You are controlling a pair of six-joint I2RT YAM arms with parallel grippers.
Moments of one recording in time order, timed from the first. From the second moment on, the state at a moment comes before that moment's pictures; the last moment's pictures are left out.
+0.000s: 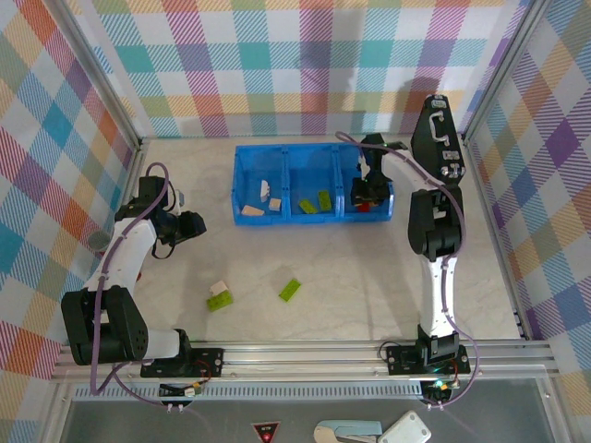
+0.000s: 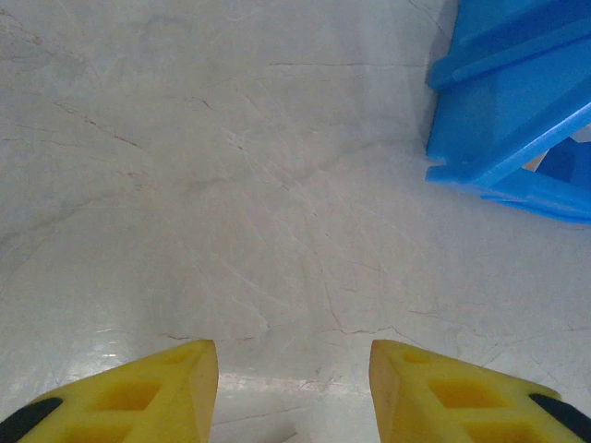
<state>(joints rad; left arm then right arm) 0.10 1.34 1.02 -0.81 0.22 -0.27 0.25 2.23 1.87 -1.05 -0.11 0.18</state>
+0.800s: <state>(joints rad) 0.10 1.34 1.02 -0.81 0.22 -0.27 0.25 2.19 1.87 -1.06 -0.14 0.21</state>
